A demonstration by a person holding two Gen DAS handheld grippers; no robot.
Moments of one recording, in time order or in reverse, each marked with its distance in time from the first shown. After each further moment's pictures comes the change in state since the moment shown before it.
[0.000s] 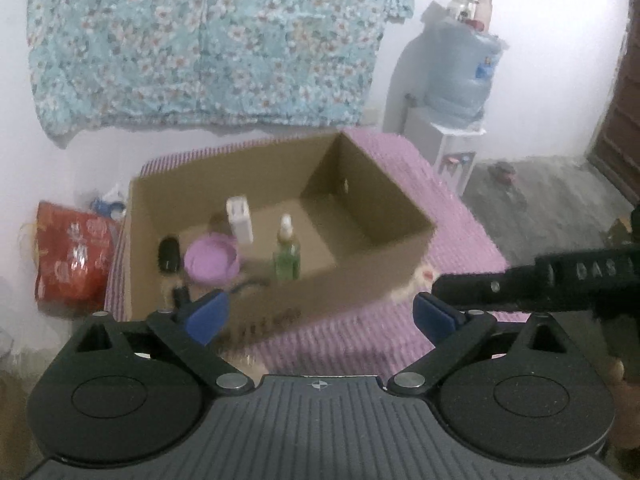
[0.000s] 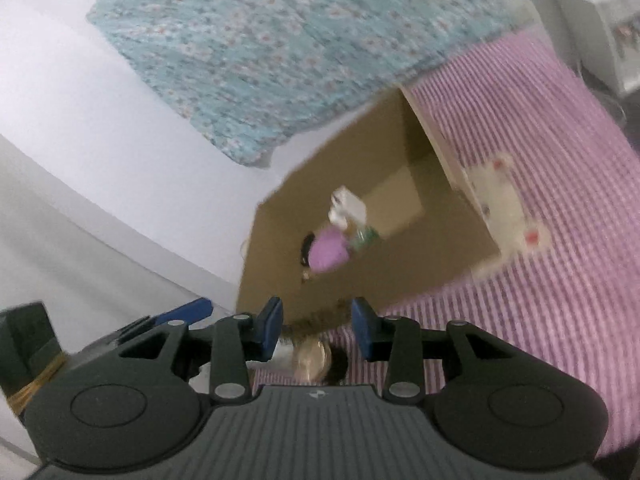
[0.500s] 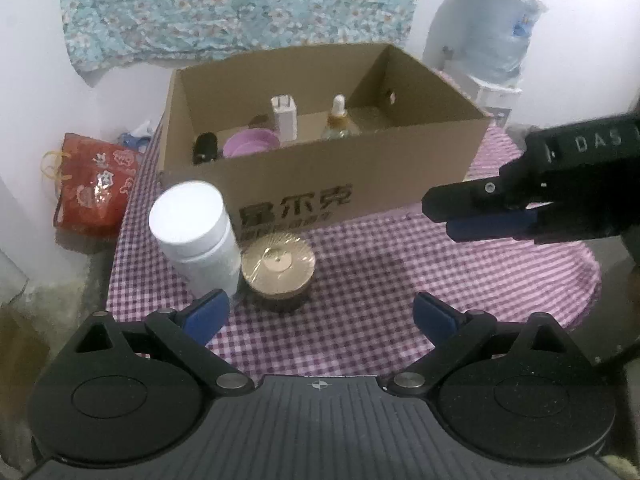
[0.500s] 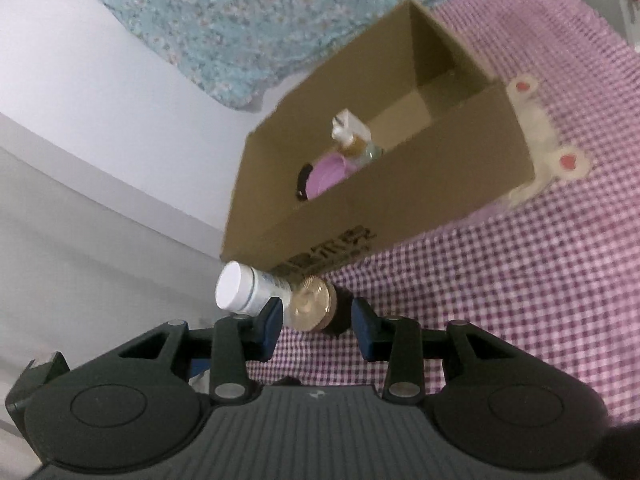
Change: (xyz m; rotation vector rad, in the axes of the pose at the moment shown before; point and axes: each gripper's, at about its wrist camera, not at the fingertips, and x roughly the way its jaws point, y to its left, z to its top) left arm 0.025 0.025 -0.075 -0.054 0.111 0.080; right arm 0.051 0.011 -0.040 -0.007 0.156 -0.037
